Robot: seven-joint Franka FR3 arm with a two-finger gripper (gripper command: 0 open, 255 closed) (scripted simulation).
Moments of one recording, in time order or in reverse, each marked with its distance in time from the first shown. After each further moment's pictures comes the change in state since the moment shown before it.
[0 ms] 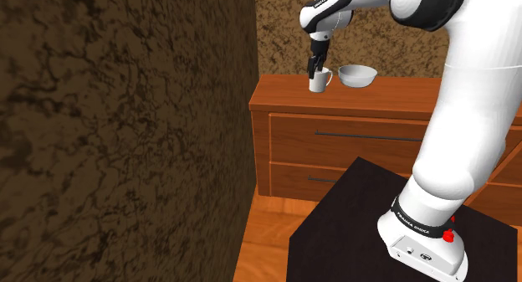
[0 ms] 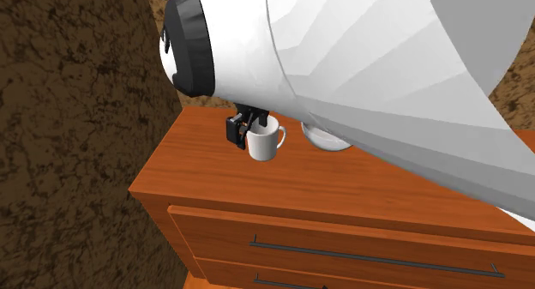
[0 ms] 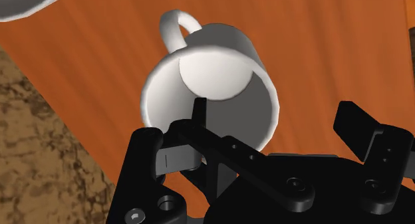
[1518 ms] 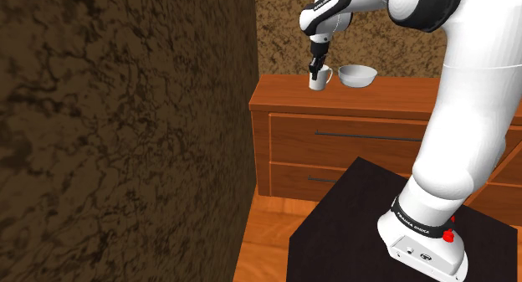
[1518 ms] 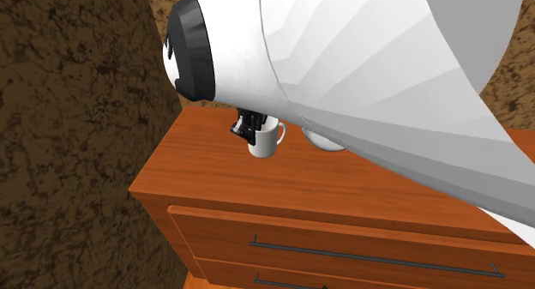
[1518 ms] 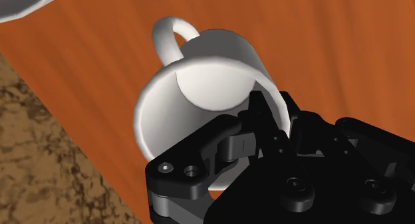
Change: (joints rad) arm -0.004 0.013 0.000 -0.005 0.007 0.017 -0.007
